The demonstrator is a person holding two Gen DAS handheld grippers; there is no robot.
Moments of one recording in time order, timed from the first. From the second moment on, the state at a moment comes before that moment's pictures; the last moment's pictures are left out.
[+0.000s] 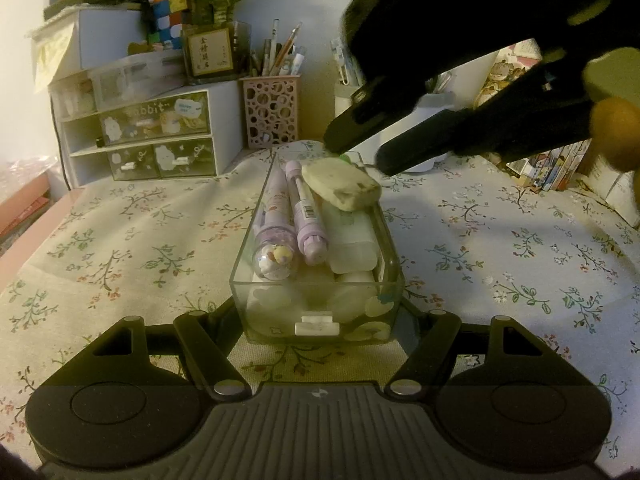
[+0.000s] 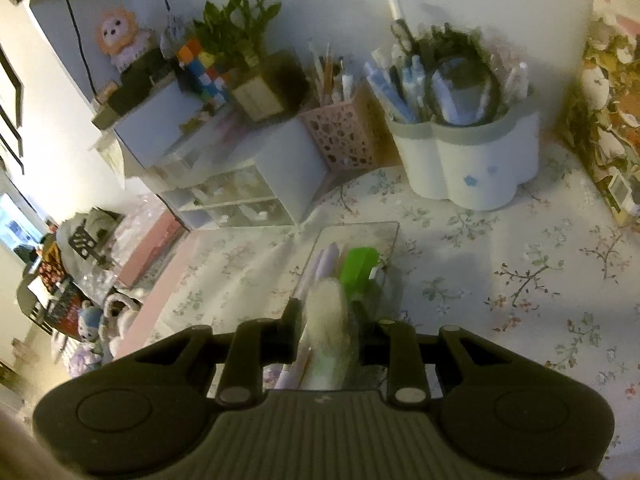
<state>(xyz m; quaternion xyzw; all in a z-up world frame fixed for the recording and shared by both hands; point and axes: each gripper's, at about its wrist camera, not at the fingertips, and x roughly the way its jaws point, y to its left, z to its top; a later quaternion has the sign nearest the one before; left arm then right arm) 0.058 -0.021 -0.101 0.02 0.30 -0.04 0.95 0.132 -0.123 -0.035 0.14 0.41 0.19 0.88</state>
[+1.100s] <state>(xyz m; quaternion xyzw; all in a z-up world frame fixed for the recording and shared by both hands) 0.057 -0.019 -0.101 0.02 0.30 -0.04 0.95 0.039 -0.183 -0.078 0.23 0.37 0.15 0.89</state>
